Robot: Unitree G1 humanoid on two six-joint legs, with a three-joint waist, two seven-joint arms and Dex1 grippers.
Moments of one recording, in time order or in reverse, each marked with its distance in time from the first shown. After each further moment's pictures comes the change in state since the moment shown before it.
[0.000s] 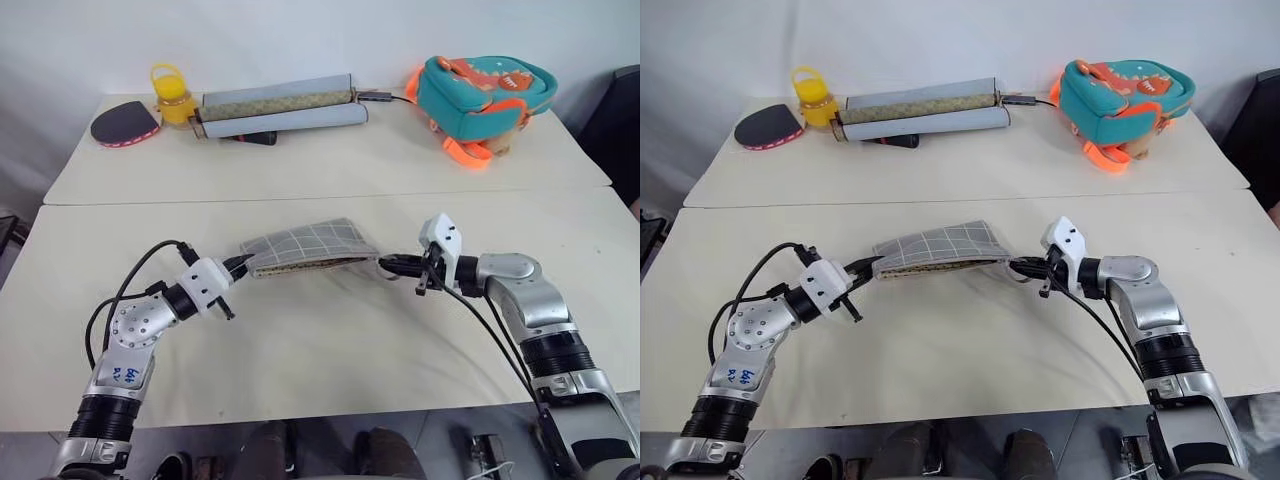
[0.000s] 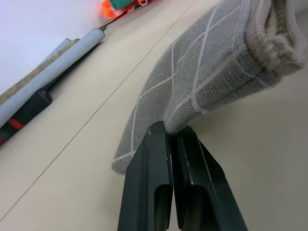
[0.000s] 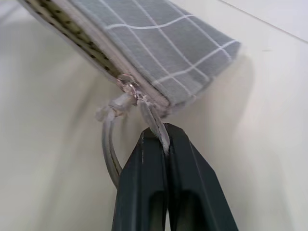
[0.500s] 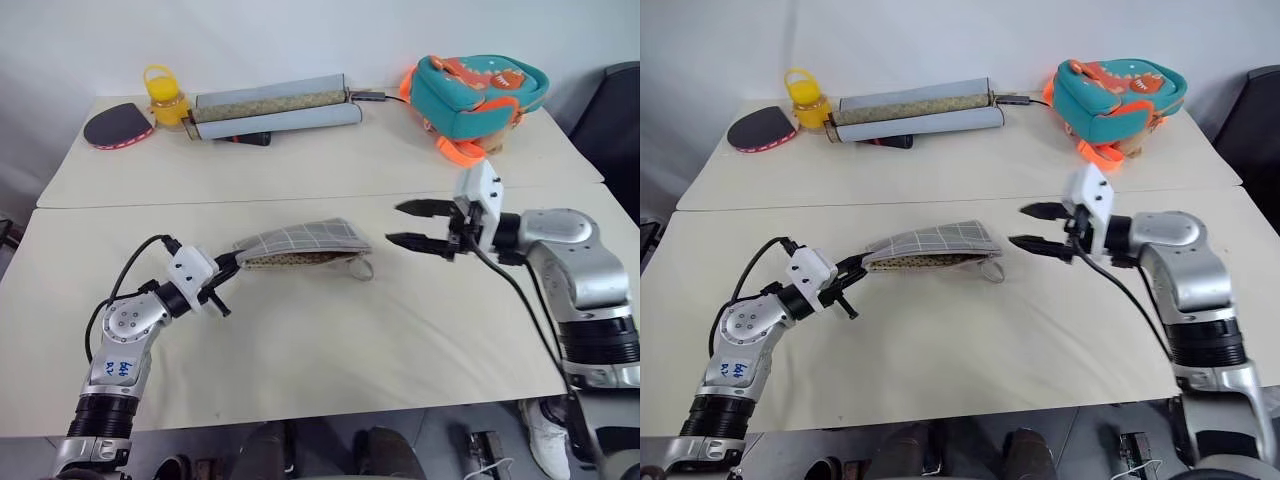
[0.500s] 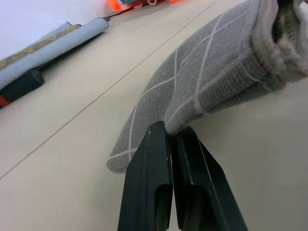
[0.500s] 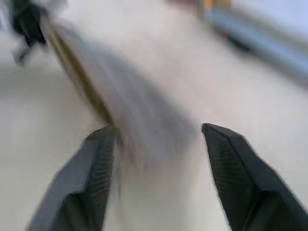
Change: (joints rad) left arm -0.028 -0.022 0.040 -0.001 -0.126 0.146 -0.061; right arm -0.079 0.002 -0.048 -0.342 0.050 0.002 -0.016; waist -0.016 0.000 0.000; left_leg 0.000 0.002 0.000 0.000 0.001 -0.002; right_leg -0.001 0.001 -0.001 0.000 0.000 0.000
